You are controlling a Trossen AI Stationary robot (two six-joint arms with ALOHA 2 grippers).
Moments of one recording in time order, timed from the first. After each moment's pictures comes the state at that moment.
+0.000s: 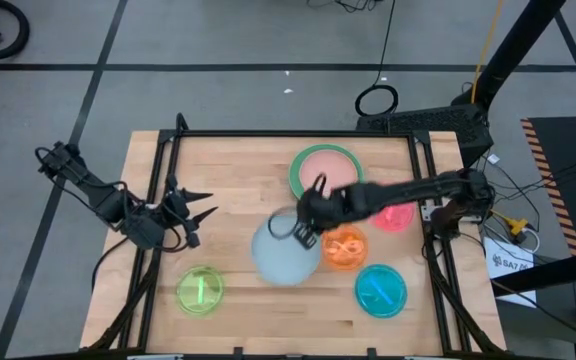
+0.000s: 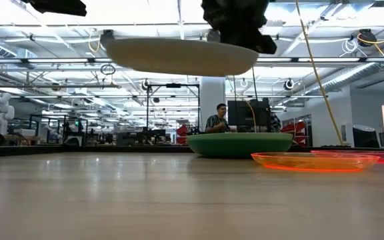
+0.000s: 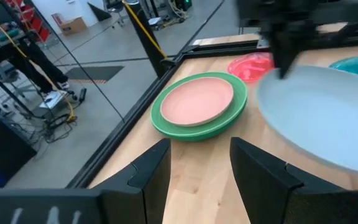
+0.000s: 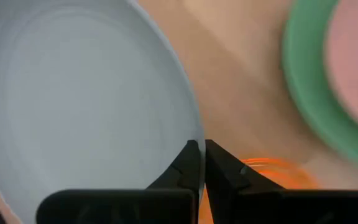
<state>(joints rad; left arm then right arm) -0.63 0.78 0.77 -0.60 -1.01 -0.29 0.08 1.71 1.49 -0.92 0.10 0.83</state>
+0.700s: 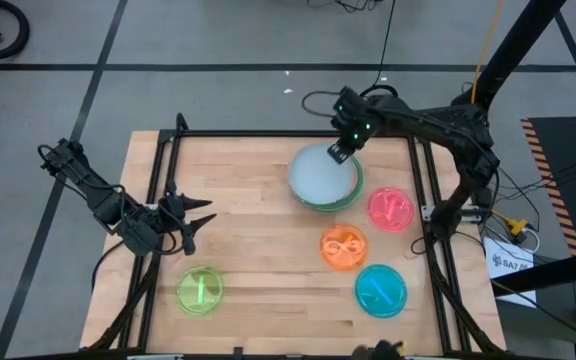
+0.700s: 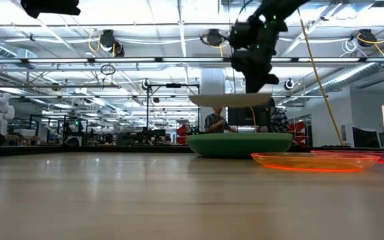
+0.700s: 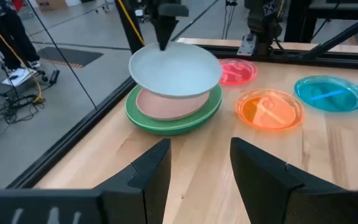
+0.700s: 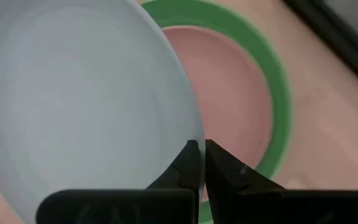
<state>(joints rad) -0.70 0.79 0.77 -0.64 -0.99 -0.50 -0.67 1.68 1.48 -1.06 -0.17 0.14</state>
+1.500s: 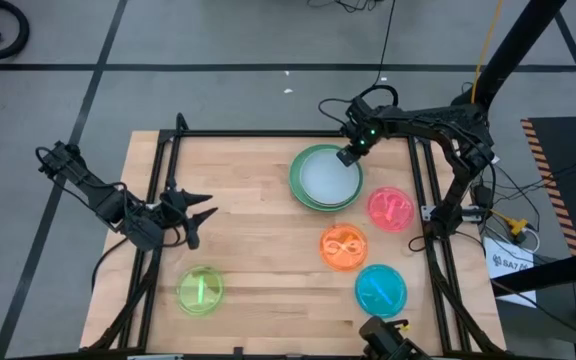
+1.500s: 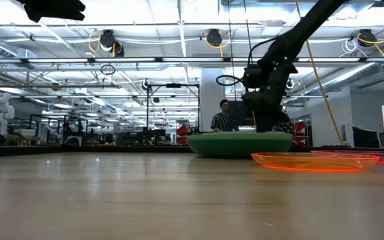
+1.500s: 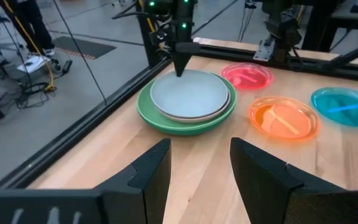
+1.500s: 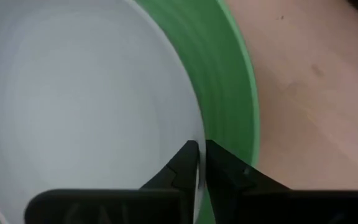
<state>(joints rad) -0.63 0.79 0.77 -0.63 -0.99 -0.55 -0.85 1.76 1.17 -0.72 -0.29 0.01</state>
